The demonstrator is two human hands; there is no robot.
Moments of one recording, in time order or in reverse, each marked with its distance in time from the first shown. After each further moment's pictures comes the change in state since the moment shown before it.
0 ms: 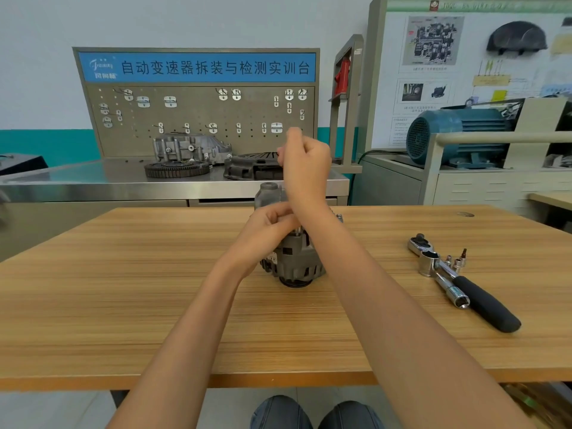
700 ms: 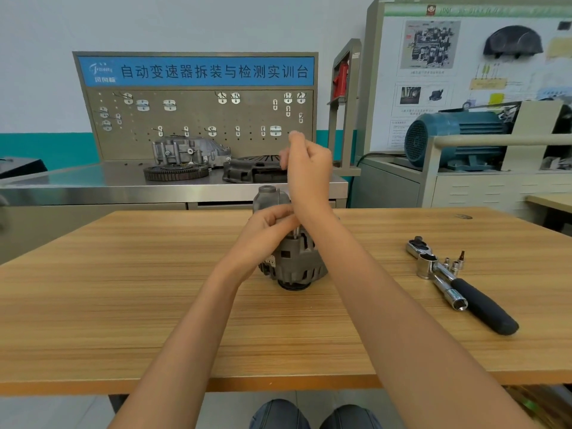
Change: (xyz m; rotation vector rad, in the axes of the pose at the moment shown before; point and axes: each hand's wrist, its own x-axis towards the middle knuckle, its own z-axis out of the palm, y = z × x) left_hand -0.003 0.007 0.005 -0.029 0.015 0.020; right_hand 0.001 0.001 -0.007 0.026 -0.034 0.026
